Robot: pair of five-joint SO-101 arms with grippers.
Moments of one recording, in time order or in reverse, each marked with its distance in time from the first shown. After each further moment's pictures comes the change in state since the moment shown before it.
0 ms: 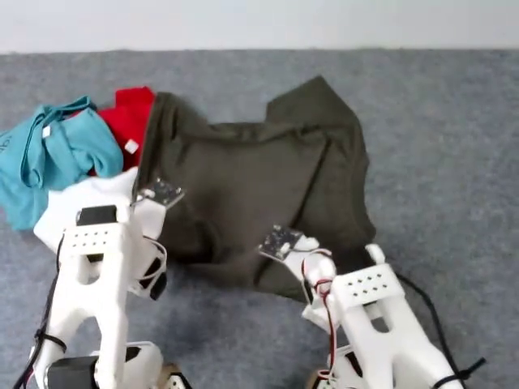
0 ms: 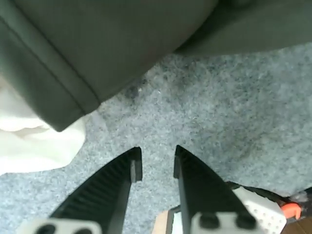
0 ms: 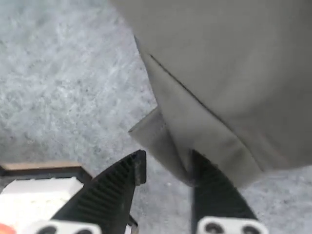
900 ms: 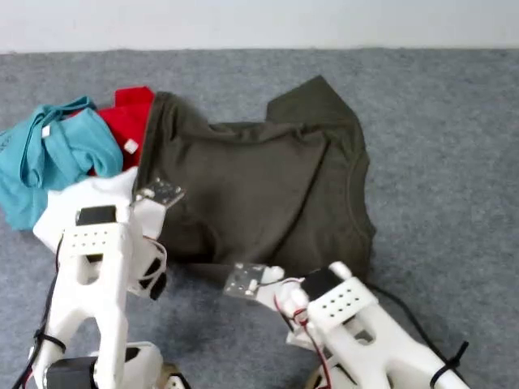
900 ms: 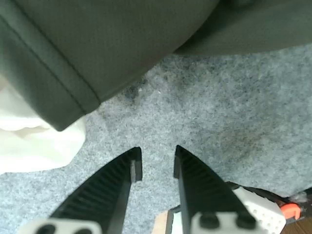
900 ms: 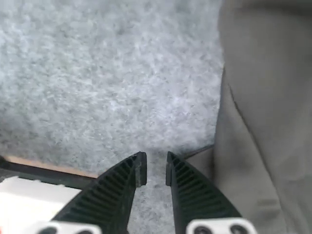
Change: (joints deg) left arm 0.0 0.0 0.0 0.0 0.2; right arm -15.5 -0.2 6.2 -5.5 1.8
